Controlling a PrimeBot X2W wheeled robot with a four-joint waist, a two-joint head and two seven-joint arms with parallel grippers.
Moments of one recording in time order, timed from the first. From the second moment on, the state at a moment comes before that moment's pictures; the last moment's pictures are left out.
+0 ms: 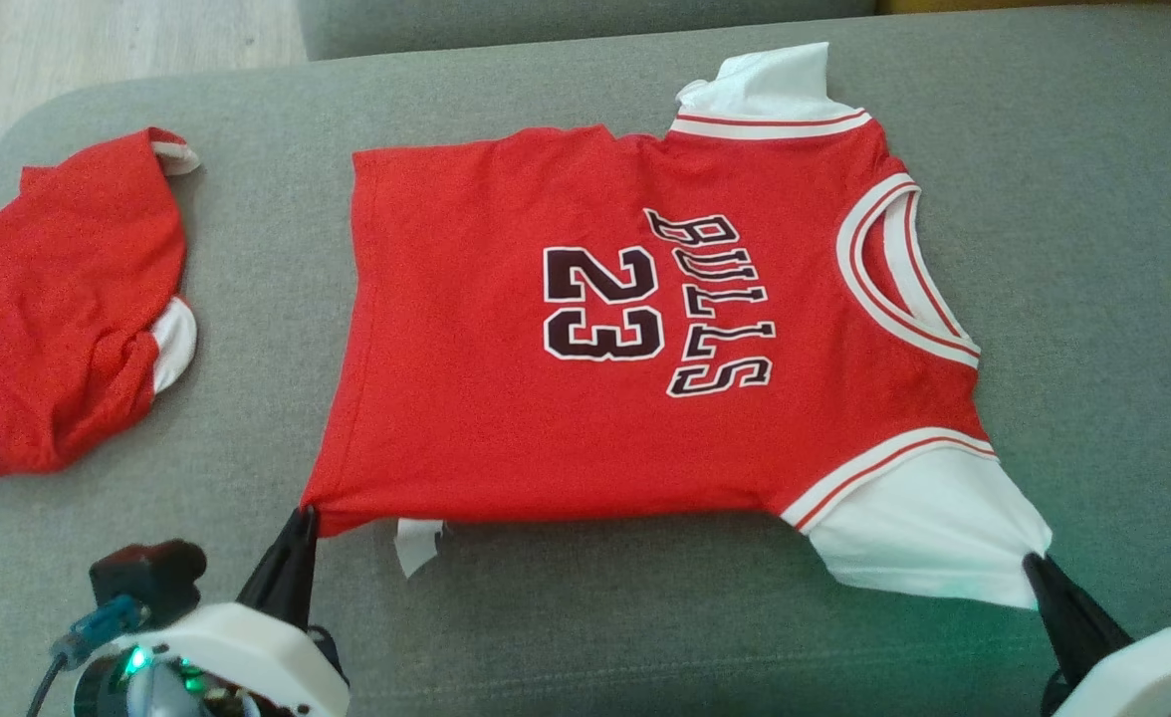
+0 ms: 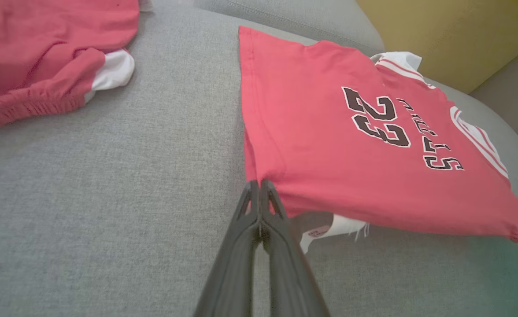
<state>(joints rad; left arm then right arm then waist) 0.16 0.26 -0.25 -0.11 -0.54 0.18 0.10 0.33 -0.04 -0.17 -0.28 0.45 0.13 0.54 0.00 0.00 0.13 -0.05</state>
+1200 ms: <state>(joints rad) -0.24 0.38 -0.25 0.03 -0.71 0.02 0.44 -0.27 -0.07 -0.19 -0.01 0.37 0.13 0.68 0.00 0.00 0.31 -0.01</state>
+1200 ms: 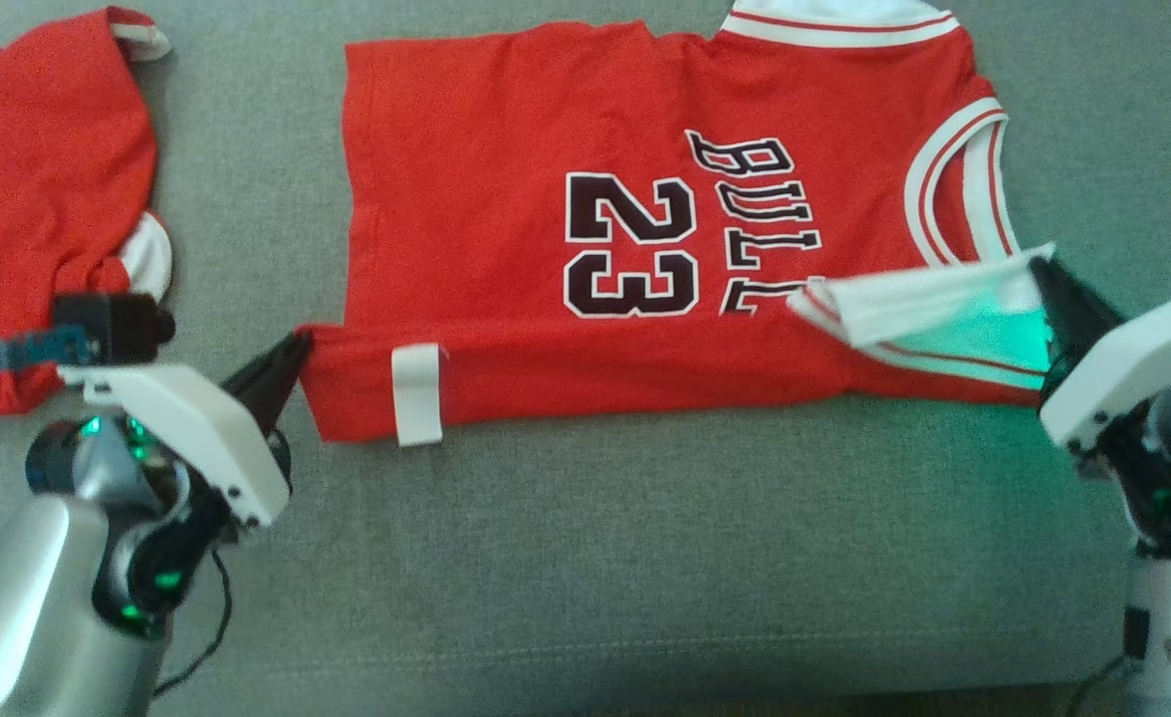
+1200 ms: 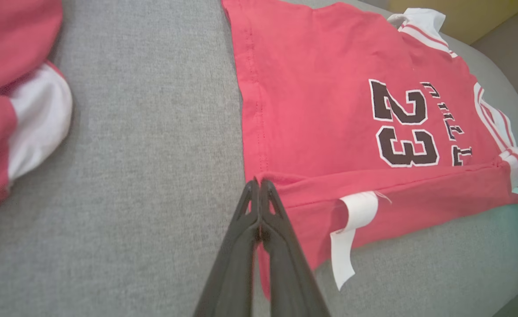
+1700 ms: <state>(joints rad) -0.35 0.31 -0.27 0.16 -0.66 -0.02 0.23 -0.34 -0.10 -0.12 0.07 0.35 0.13 0.25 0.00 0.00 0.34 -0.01</state>
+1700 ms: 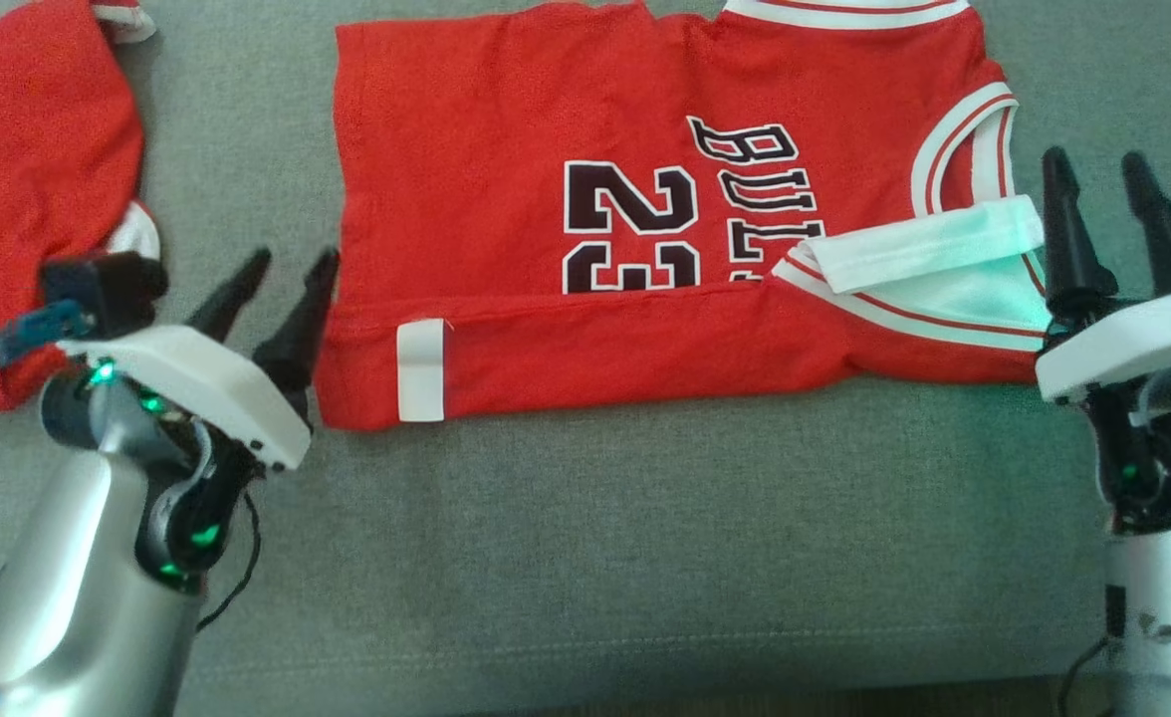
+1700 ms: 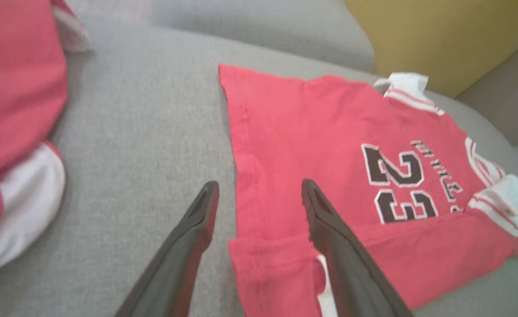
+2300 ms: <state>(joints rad) -0.15 0.25 -0.28 0.09 -0.44 0.09 -0.22 -0.02 -0.08 -0.04 -0.12 0.15 0.13 -0.03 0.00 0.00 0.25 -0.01</state>
